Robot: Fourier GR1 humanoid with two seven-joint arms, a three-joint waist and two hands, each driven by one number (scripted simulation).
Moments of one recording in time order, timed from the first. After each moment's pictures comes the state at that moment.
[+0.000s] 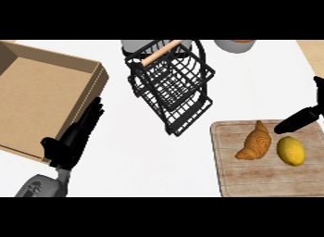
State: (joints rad) left arm -0.13 0.35 -0.33 -1.36 0.31 0.12 -0.14; right arm -0.44 -0.74 0.32 -1.51 0.26 0.01 1.23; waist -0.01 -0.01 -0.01
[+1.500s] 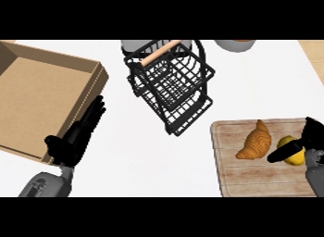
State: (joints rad) left arm -0.15 0.31 -0.30 -1.33 0.27 0.09 -0.14; right arm -0.20 -0.54 0.22 -1.46 0.48 0.02 1.24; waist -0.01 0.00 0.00
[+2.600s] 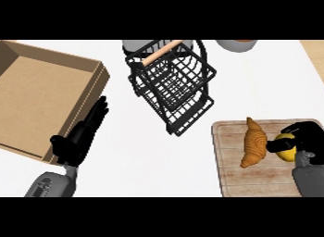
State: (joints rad) left arm -0.14 0.24 -0.24 -1.31 0.19 0.04 -0.14; right arm -0.18 -0.36 0.07 -1.39 0.75 -0.05 1.07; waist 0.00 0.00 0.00
